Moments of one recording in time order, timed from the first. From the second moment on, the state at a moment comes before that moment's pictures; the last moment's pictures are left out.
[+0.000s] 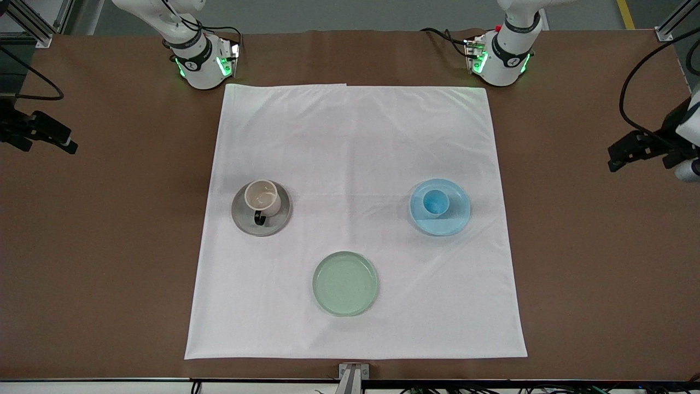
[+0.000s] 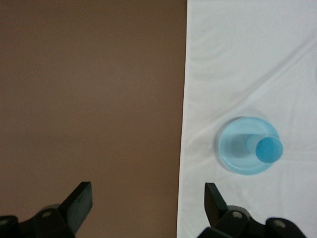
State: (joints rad) left arm 0.10 0.06 -0.19 -1.46 0.06 1.53 -0.10; right arm -0.02 -0.05 -0.05 -1.62 0.04 1.63 0.01
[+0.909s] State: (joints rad) left arm -0.04 -0.15 -0.07 -1.69 -0.01 1.52 -0.22; right arm -0.02 0.05 -0.05 -1.47 0.02 1.63 0.01
